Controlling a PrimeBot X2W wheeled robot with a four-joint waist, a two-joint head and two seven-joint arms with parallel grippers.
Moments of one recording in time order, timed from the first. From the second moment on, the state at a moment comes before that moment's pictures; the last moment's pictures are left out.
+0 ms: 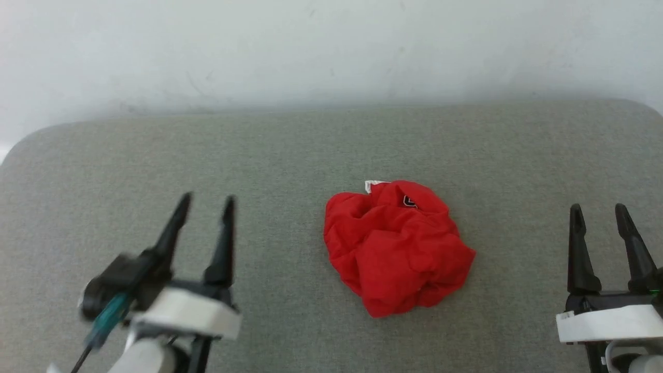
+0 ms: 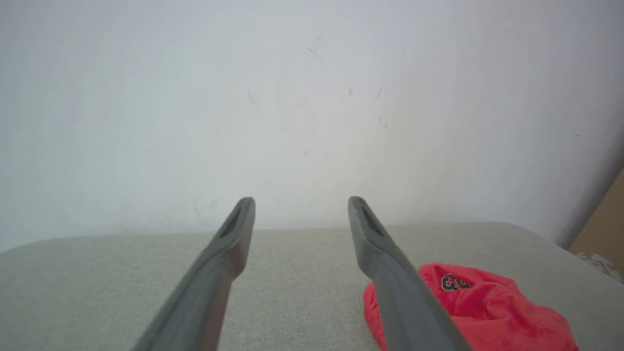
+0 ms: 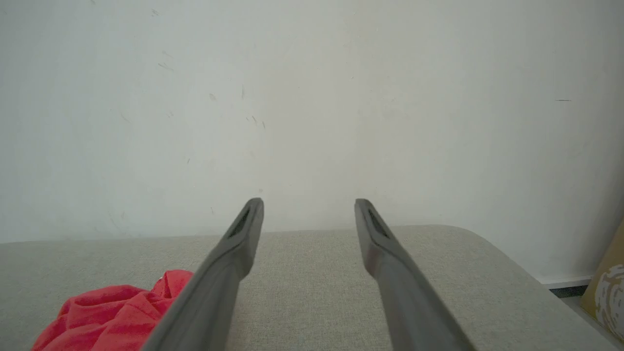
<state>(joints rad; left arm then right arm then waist) -0.20 0.49 -0.53 -0.10 -0.63 0.29 -0.26 0.03 -0.05 -0.16 -0.05 0.12 0.13 -0.26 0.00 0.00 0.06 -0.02</state>
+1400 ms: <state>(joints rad) 0.01 0.06 -0.09 0.00 -0.32 -0.06 -0.26 -0.32 -0.13 -0.04 0.28 0.08 0.13 0.51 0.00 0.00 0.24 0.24</state>
